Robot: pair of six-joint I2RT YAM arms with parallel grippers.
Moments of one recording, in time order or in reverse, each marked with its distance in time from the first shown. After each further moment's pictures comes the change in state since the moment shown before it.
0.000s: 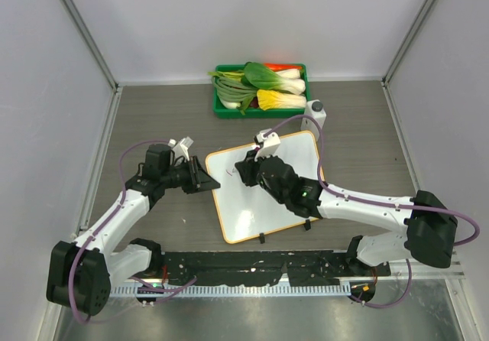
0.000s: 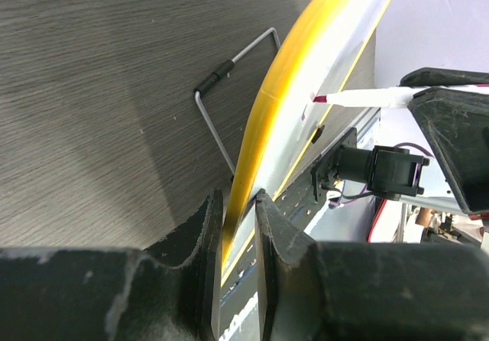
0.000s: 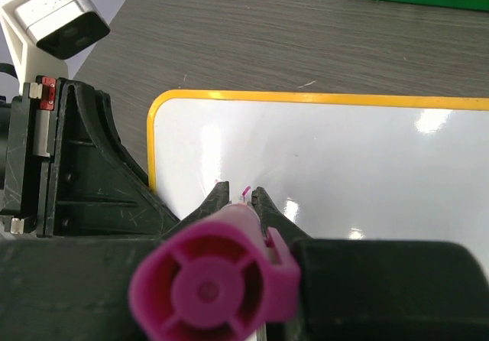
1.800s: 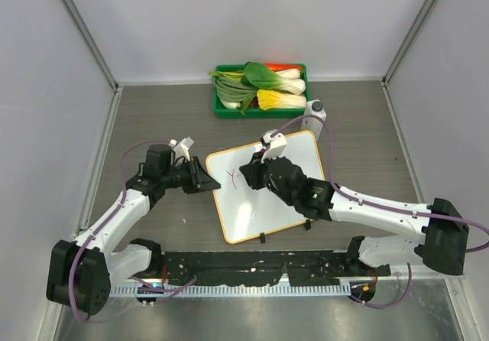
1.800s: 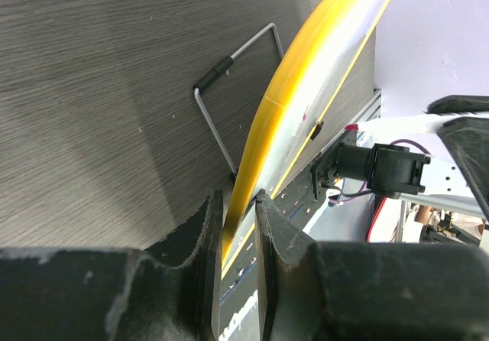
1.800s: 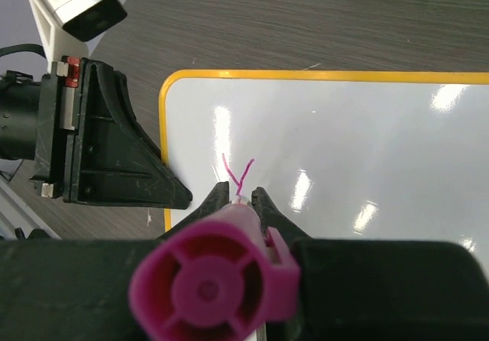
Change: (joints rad) left arm -0.004 0.006 0.000 0.000 0.002 0.001; right arm 0.008 -0.109 -0.005 -0.118 -0.047 0.033
